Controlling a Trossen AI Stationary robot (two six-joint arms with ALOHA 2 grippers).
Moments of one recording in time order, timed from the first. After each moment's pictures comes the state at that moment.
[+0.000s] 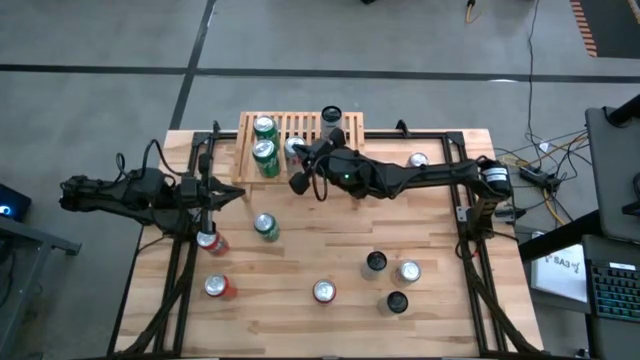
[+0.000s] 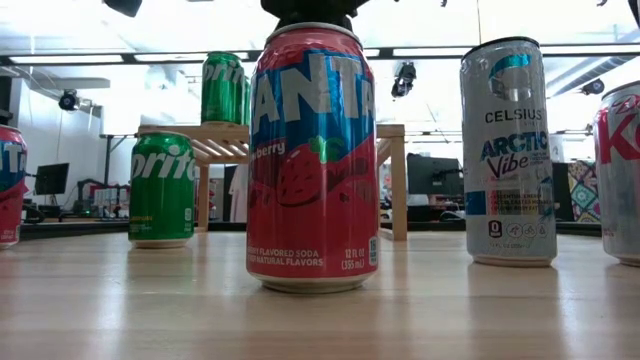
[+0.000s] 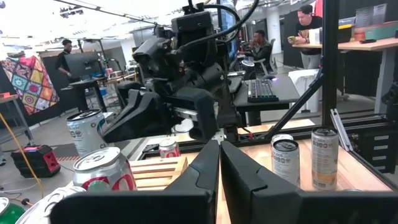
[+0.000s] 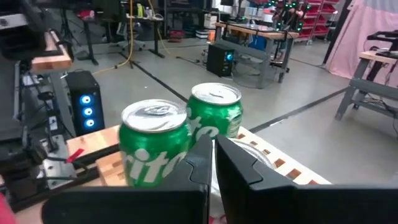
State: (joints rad) left arm -0.17 0.45 0.61 -0.11 -0.25 0.18; right arm -0.07 1.82 1.53 0.18 0.58 0.03
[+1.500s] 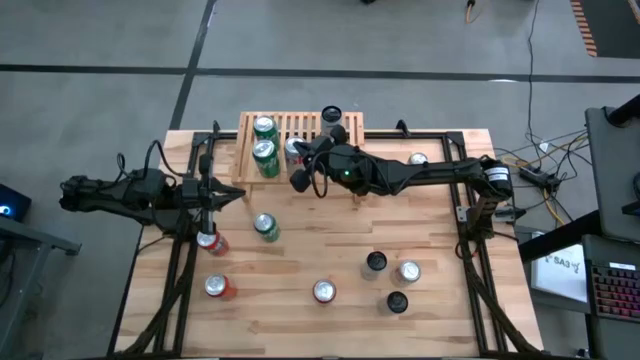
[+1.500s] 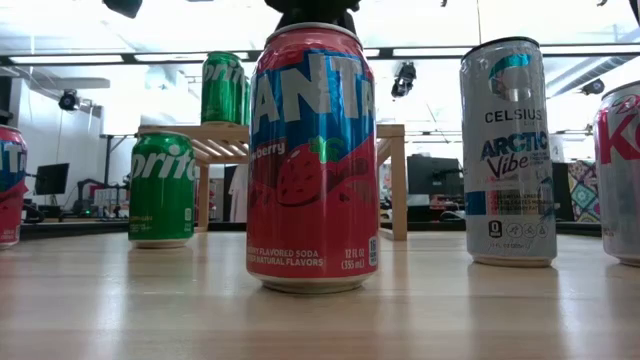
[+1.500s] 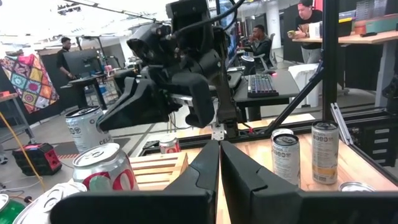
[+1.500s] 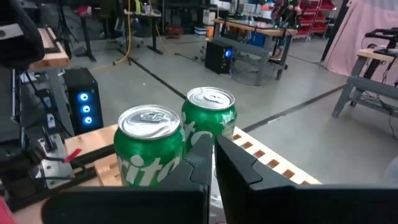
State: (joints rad) left arm -0.17 0.45 0.61 -0.13 -0.25 0.19; right arm -0.08 1.81 1.57 0.10 0.58 0.03
